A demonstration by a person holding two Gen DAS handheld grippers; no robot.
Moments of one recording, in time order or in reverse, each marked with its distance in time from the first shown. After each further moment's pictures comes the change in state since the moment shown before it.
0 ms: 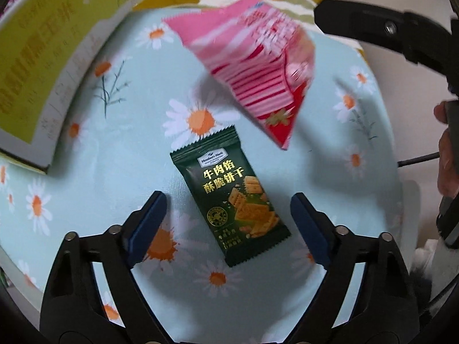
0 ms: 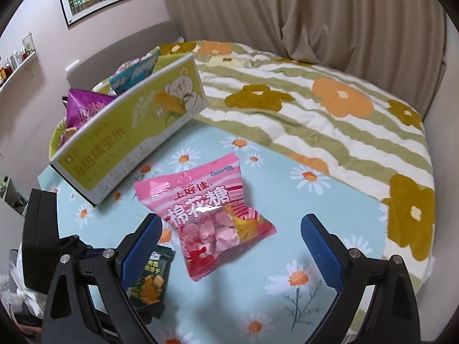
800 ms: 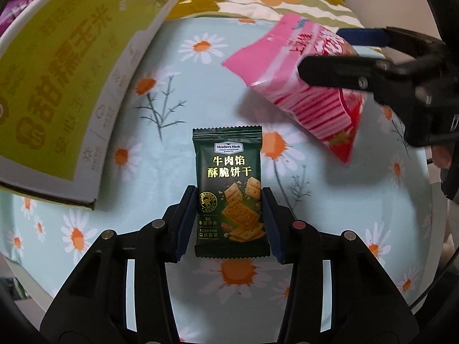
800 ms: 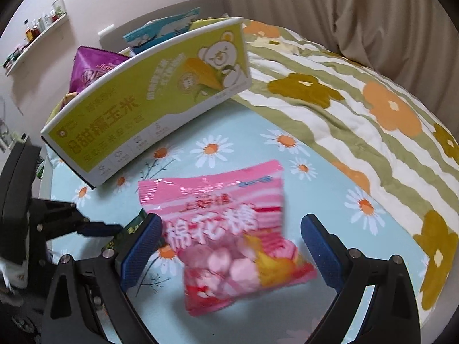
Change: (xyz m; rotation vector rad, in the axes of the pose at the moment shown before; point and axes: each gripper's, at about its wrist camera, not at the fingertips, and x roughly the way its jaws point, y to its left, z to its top) left arm -0.002 0.047 0.025 0.041 -0.033 0.091; right arm 0.064 0.020 0.018 -0.183 0.090 0.141
